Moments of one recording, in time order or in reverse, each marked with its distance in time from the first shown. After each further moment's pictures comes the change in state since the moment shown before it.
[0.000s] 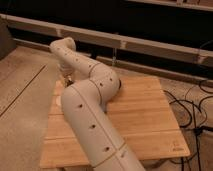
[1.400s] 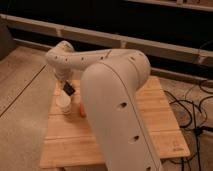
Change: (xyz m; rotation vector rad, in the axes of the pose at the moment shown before) arm 0.019 0.056 -0.049 0.044 -0.225 -0.085
